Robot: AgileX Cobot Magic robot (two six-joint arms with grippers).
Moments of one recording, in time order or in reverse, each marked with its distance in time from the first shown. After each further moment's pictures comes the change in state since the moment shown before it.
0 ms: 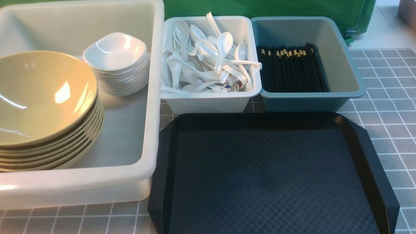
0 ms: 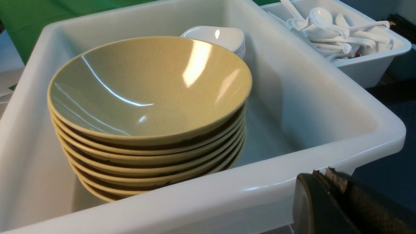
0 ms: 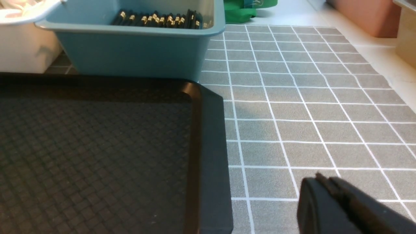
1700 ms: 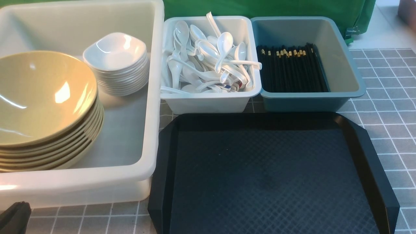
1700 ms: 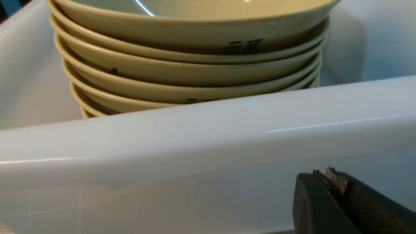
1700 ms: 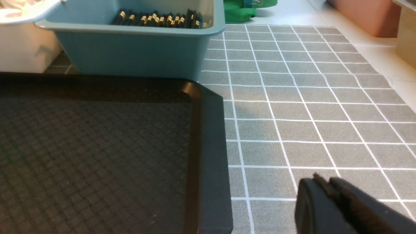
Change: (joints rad) right arm 0.000 0.000 0.000 0.000 0.000 0.000; left arm 0.112 0.000 0.474 0.049 -0.503 -0.063
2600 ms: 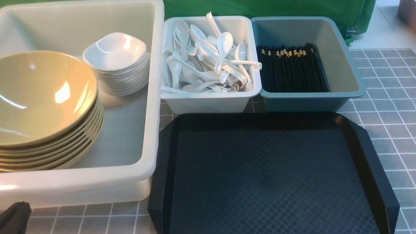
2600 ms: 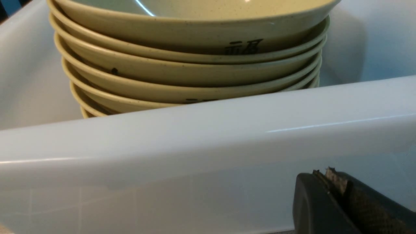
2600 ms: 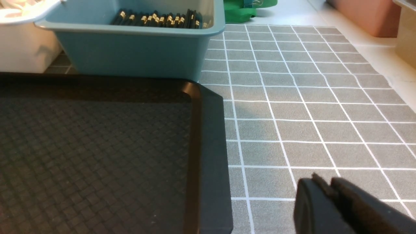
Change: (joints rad) right arm 0.000 0.000 0.000 0.000 0.000 0.000; left arm 0.000 0.000 0.000 0.000 0.001 0.000
